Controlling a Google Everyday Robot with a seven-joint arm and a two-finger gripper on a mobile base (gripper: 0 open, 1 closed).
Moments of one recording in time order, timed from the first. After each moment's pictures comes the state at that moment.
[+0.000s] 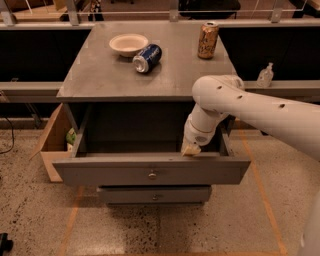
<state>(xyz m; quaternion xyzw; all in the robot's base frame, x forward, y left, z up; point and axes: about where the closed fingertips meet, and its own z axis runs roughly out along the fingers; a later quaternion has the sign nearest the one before) 0.579 -0.091 0.659 -0.69 0.71 0.07 0.10</state>
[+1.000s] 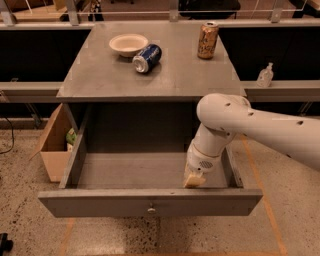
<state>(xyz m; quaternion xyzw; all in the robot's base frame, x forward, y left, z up) 0.468 -0.090 0.647 -0.67 0.73 0.16 0.02</state>
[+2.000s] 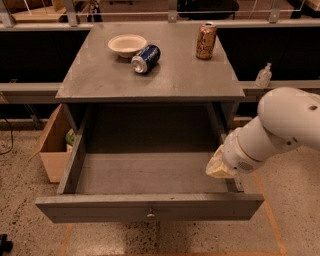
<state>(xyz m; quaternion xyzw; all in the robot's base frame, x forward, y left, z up) 0.457 -0.144 0.739 -0.61 0.77 0.09 0.19</state>
